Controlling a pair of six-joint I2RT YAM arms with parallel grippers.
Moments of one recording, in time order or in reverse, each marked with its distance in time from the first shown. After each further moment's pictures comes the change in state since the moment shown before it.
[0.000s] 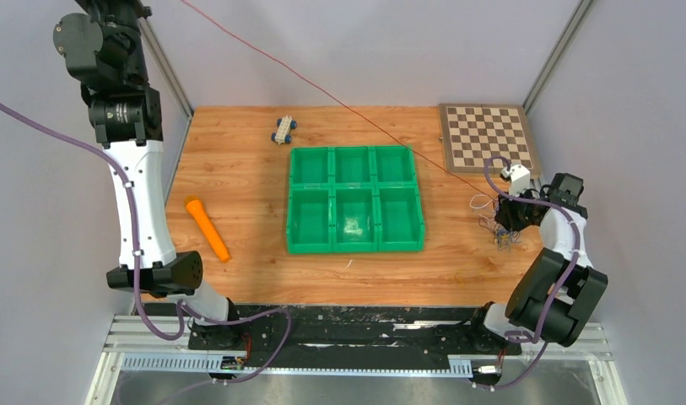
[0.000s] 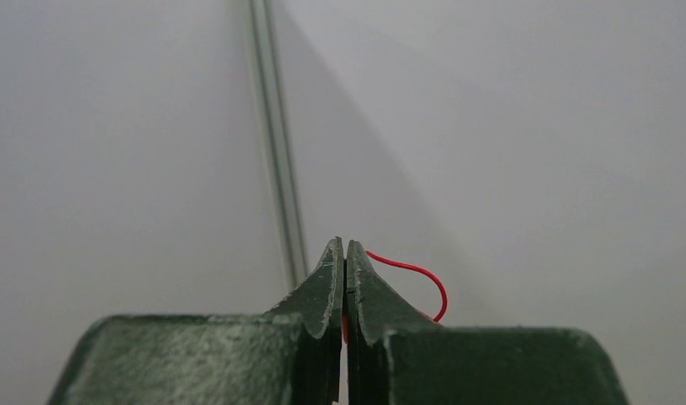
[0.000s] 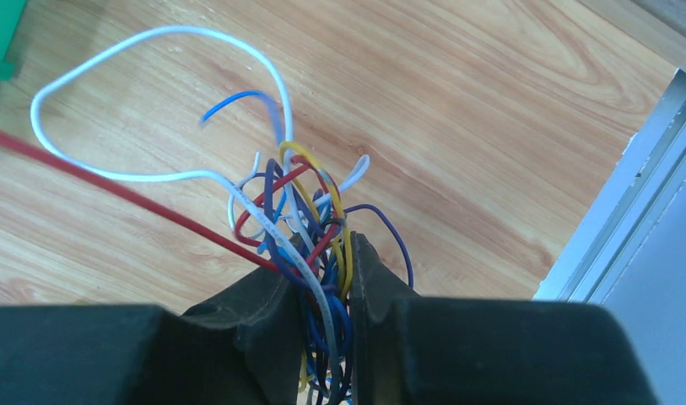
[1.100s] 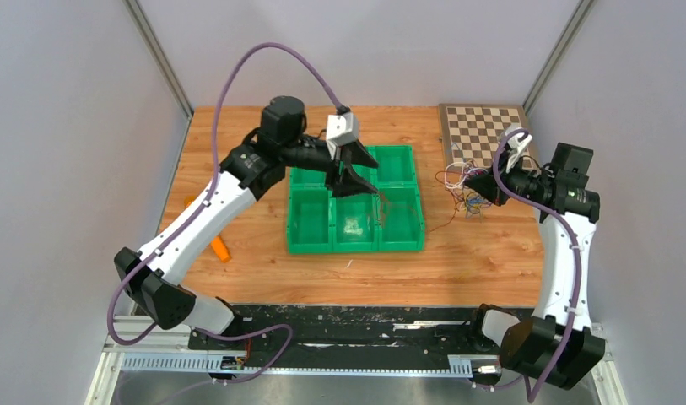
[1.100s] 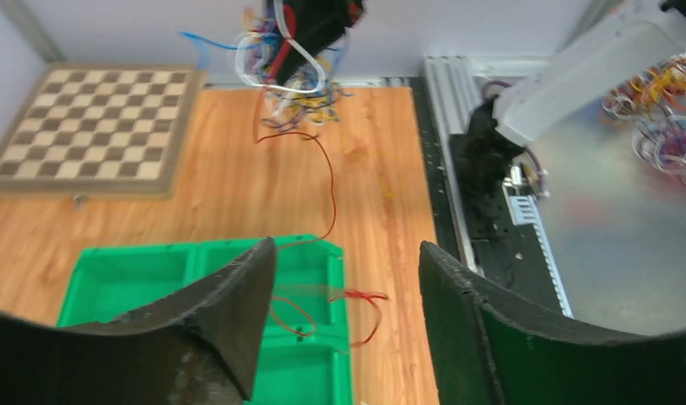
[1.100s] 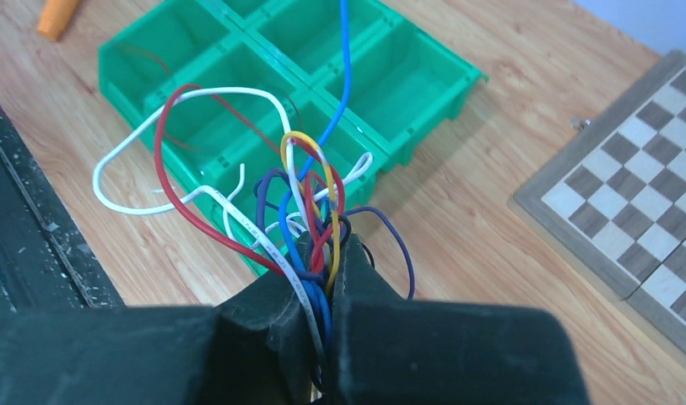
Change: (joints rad) left arm -0.649 -0.161 -0.724 -0.353 1.038 0.030; right arm 0.183 -0.224 0.298 -0.246 -0.446 0.213
